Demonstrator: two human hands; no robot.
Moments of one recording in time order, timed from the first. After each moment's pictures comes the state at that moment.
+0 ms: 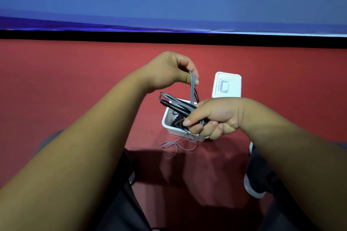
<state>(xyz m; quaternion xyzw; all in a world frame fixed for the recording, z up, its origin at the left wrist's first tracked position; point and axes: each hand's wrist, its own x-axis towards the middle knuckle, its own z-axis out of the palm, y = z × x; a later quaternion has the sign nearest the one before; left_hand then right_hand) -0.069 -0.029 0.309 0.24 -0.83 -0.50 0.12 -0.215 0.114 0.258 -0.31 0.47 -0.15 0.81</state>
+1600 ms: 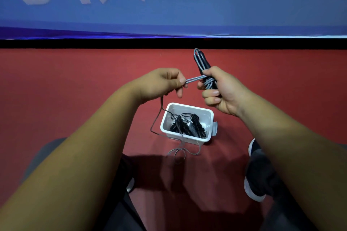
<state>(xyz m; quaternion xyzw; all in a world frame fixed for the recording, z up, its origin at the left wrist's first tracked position) -0.061 -0.036 0.288 0.27 -0.82 -0.51 0.06 -0.250 0.088 0.262 -0.15 0.51 -0.59 0.61</state>
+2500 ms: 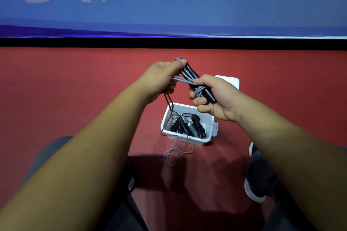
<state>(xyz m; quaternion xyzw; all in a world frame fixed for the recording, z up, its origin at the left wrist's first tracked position) -0.080 -0.026 0.290 0.35 -0.62 -0.67 0.21 -0.225 0.098 0.272 -0.21 0.48 -0.52 0.67</state>
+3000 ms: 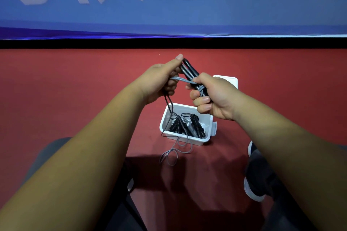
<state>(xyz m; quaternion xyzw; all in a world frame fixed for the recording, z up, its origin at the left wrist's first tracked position) -0.079 -0.030 0.289 0.35 -0.61 -0.69 0.16 -0.228 0.096 0.273 -0.18 0.52 -0.52 0.65</state>
